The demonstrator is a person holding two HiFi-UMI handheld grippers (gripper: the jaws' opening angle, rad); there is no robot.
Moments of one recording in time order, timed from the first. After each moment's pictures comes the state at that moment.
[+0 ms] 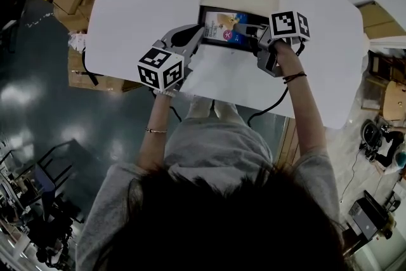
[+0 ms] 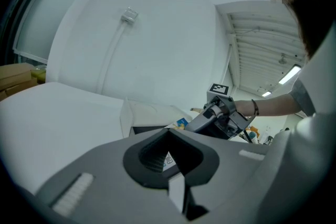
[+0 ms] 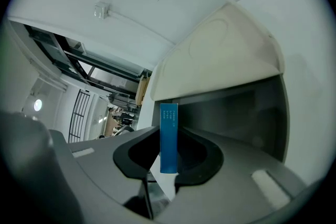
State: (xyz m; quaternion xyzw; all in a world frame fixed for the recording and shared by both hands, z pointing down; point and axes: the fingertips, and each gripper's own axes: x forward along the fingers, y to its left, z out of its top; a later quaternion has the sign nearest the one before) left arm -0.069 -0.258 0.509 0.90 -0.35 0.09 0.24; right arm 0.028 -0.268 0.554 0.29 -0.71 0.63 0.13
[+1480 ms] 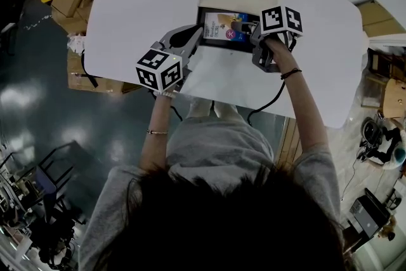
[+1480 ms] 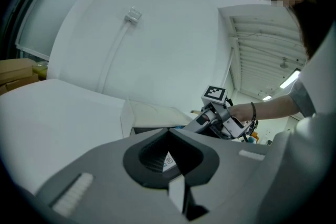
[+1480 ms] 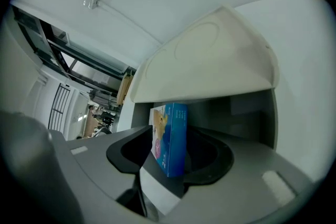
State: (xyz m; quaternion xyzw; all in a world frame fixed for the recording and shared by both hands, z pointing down) left arm -0.072 -0.262 0.508 0.90 -0.36 0.08 0.25; right arm 0.041 -0.281 0.584 0.36 -0.68 0.61 0.20
